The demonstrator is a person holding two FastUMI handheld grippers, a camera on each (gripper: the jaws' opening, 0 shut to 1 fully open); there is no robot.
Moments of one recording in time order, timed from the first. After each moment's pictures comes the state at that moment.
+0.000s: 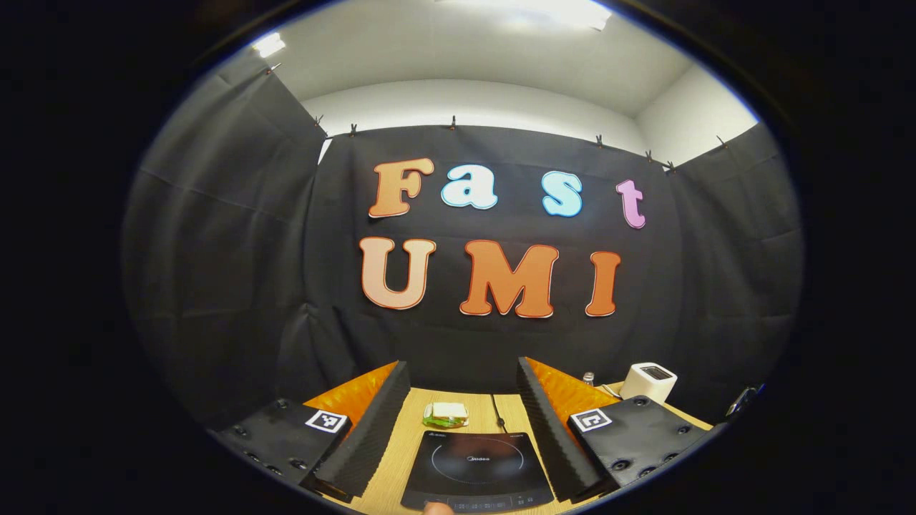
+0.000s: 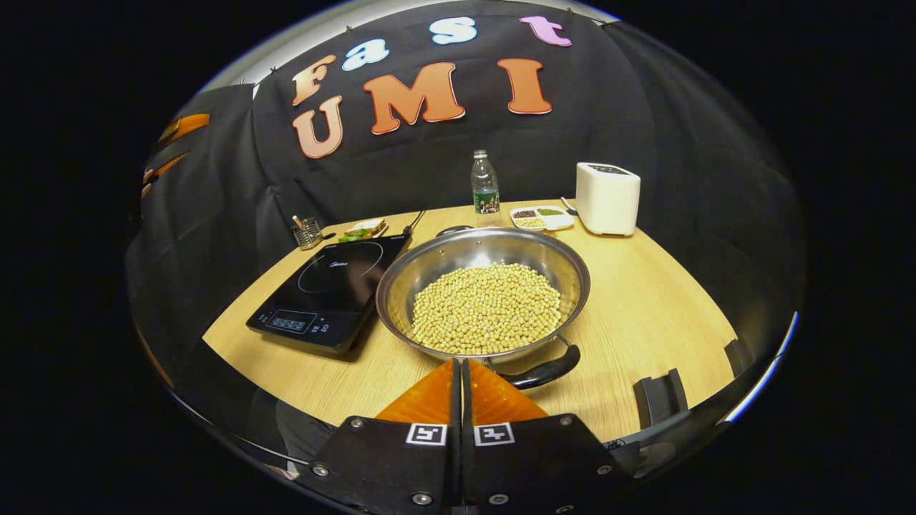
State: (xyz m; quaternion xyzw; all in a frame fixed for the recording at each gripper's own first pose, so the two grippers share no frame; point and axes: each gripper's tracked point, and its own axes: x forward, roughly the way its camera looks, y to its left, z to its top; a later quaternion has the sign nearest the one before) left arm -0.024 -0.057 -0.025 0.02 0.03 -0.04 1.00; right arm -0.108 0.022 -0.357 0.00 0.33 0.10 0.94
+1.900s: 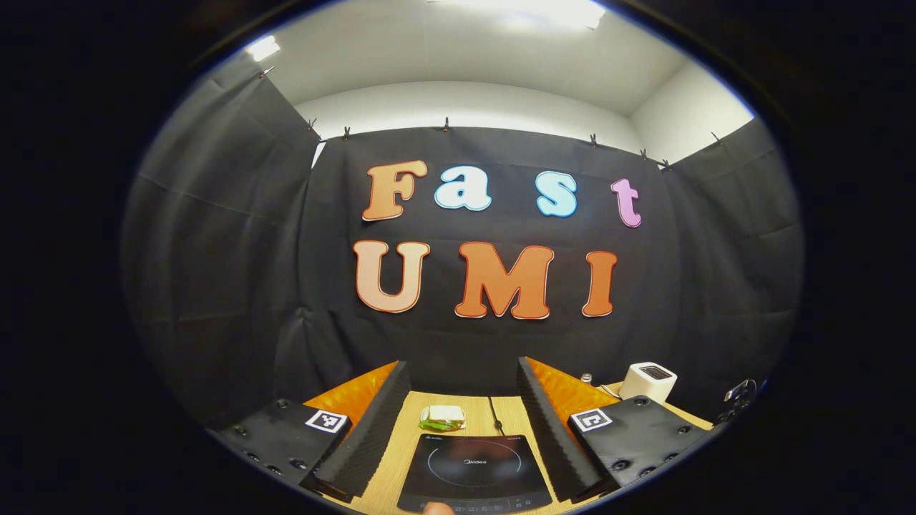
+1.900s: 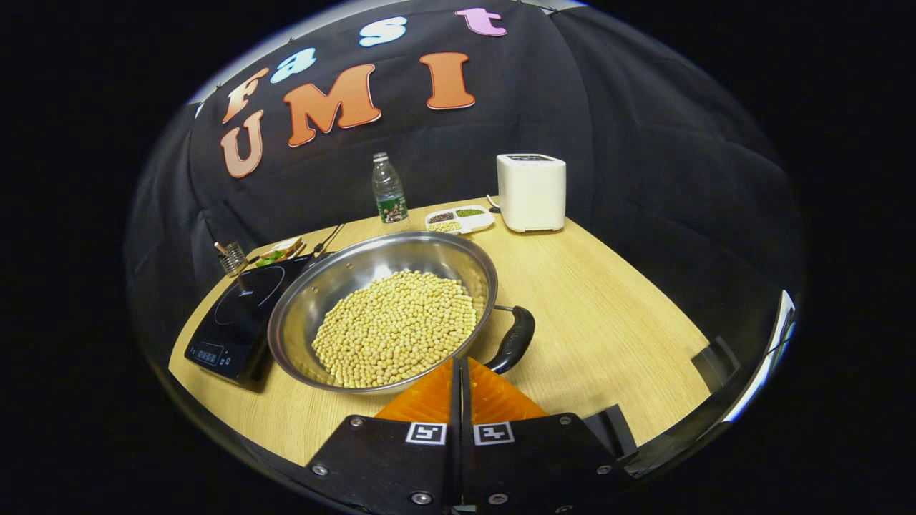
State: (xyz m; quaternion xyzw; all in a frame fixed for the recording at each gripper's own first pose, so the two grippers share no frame) left arm -0.017 -0.072 -0.023 0.02 0.02 -0.05 1.00; right arm -0.037 -0.079 -0.379 0.02 0.32 -0.02 0.95
